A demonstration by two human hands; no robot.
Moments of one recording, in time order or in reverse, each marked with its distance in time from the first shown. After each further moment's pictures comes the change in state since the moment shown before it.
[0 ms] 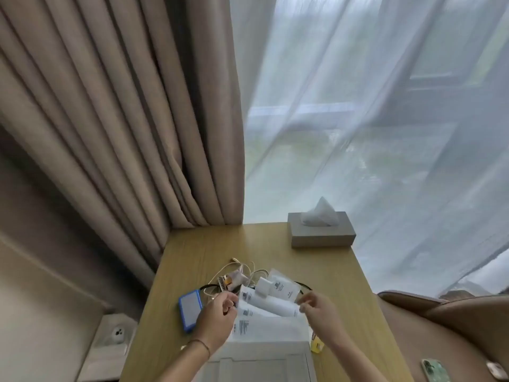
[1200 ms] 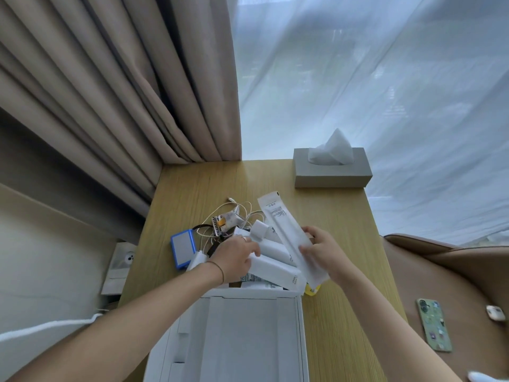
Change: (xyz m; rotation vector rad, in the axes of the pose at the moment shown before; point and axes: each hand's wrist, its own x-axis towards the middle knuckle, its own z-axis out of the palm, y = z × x) left_hand 0.061 0.000 0.063 0.608 -0.345 0.387; right_hand 0.054 0.010 -0.025 0.123 -0.269 0.039
